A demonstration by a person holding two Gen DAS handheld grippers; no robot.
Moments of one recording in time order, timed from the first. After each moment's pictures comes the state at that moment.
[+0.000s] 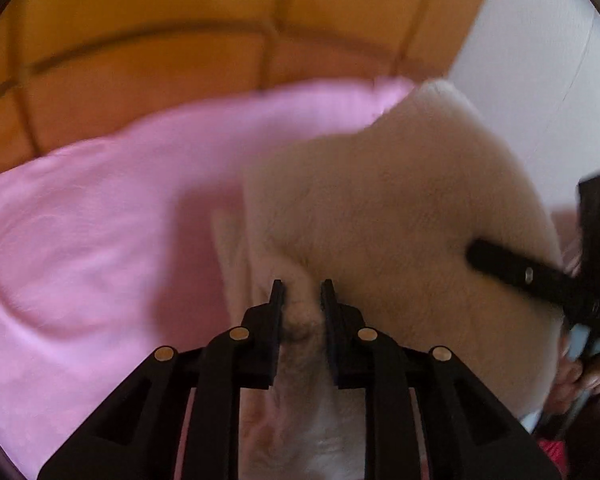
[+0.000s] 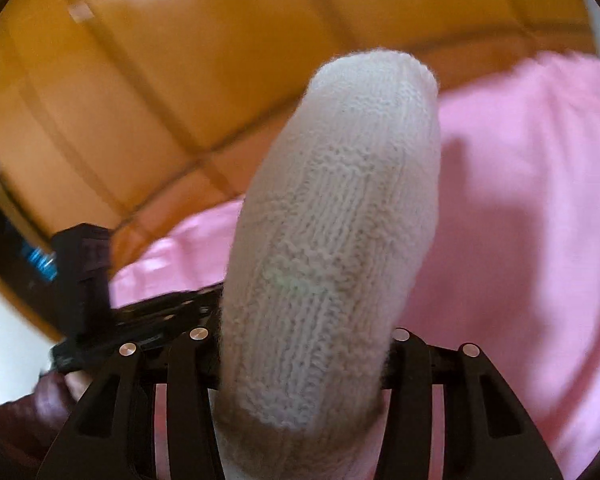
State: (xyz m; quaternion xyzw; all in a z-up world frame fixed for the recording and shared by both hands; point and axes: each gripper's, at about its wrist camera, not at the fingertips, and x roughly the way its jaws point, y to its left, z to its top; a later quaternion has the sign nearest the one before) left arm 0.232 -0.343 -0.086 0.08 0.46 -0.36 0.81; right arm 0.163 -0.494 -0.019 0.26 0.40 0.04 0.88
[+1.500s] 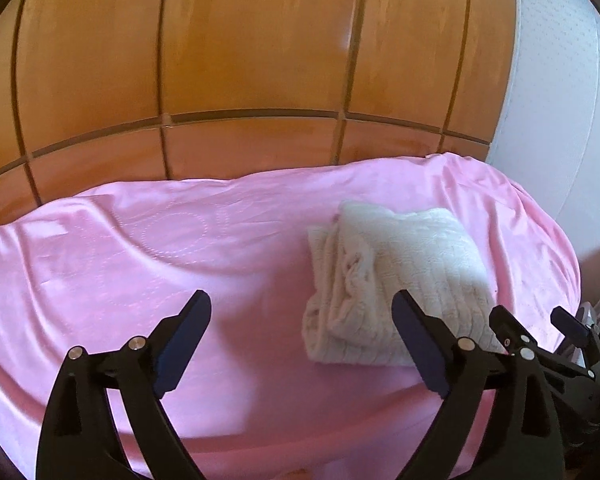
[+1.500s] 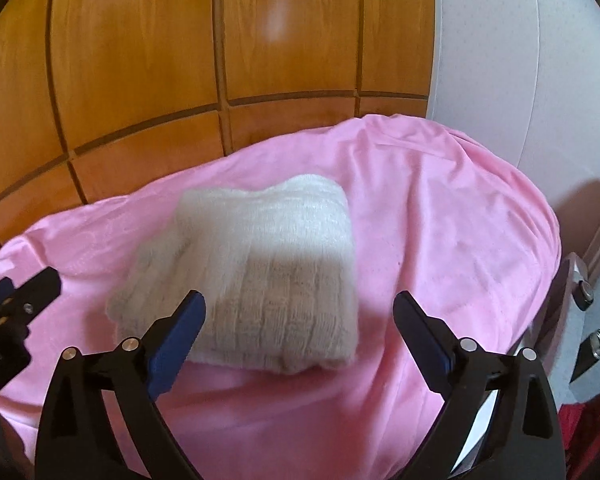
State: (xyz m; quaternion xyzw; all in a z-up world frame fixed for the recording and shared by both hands) left arm 0.114 -0.238 -0.020 0.02 0.32 -0.22 0.92; right arm 0.049 -0.415 0.014 0.08 0.35 -0.29 0.89
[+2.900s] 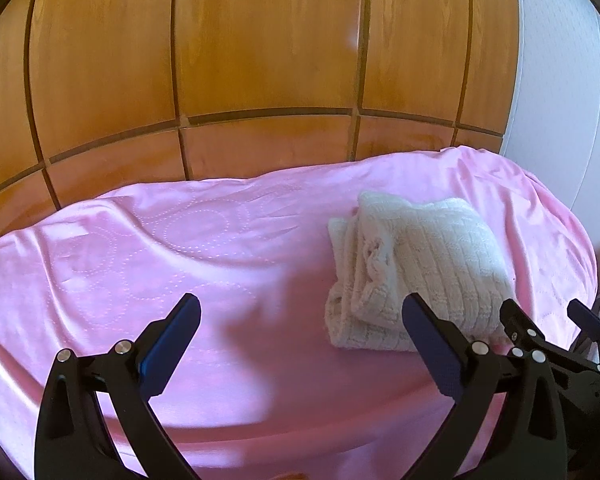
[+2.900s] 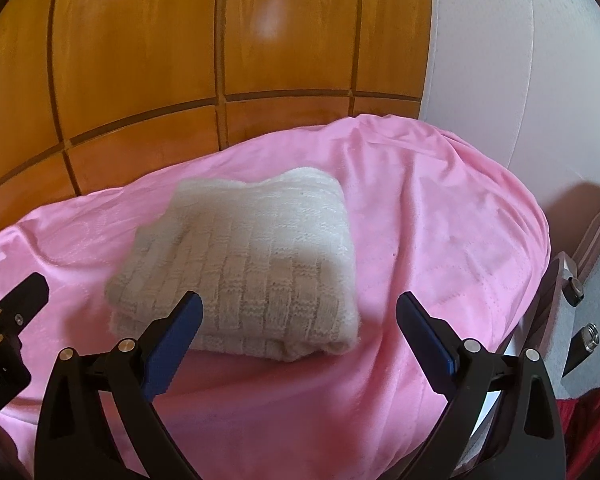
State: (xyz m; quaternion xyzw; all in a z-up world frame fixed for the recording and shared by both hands) left arm 0.102 -0.228 -0.026 0.05 0.32 -0.19 0.93; right arm 0.040 -0.403 0.008 0.06 0.36 -0.31 0.88
